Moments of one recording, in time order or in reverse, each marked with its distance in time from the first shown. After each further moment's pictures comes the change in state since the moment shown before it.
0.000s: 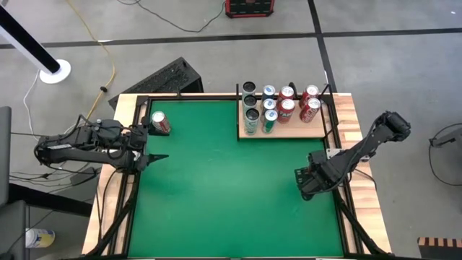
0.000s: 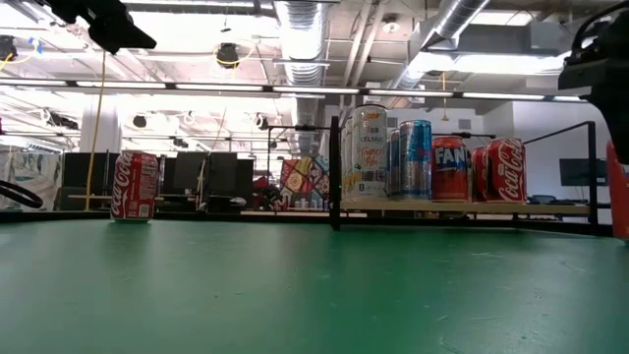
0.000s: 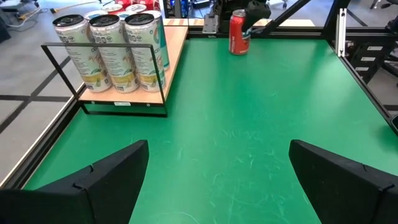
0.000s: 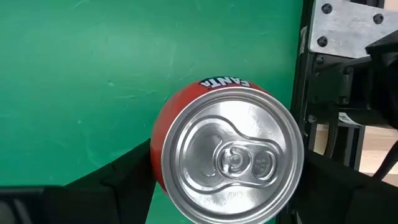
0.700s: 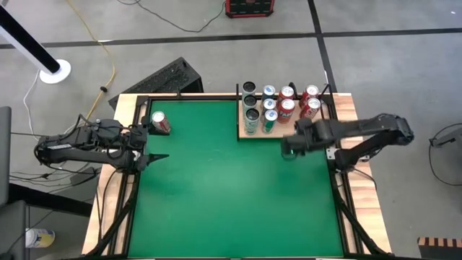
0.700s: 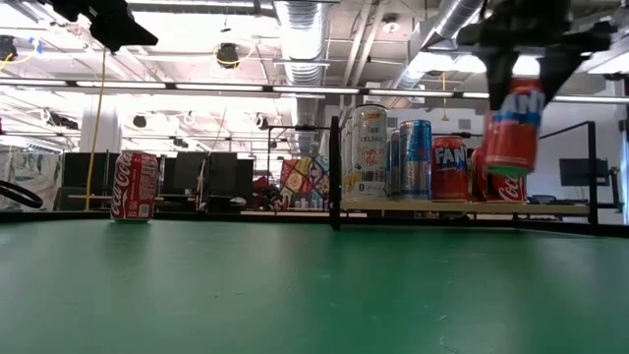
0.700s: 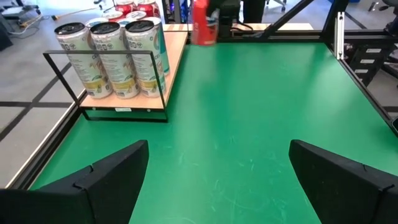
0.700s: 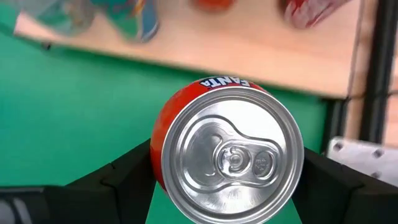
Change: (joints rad) left arm 0.000 0.000 0.000 0.018 0.000 0.015; right arm -0.469 0.000 0.310 -0.056 0.230 -0.570
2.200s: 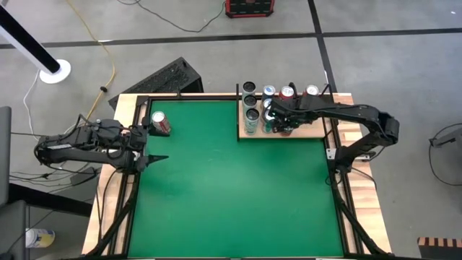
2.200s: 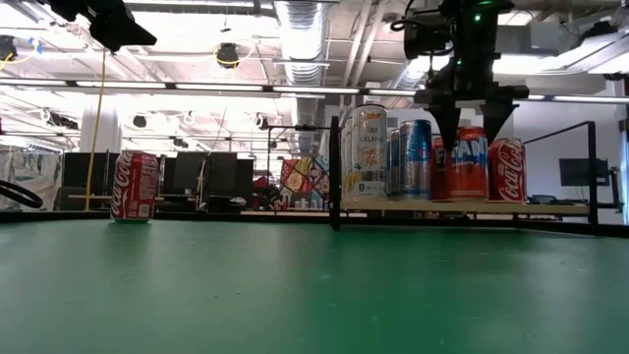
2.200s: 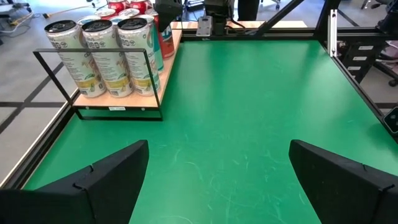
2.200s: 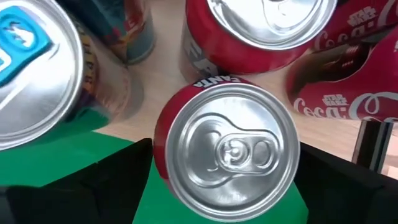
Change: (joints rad) left arm 0.000 0.000 0.000 -0.007 0.024 0.000; right arm -0.479 0.170 0.023 0.241 -0.049 -0.594
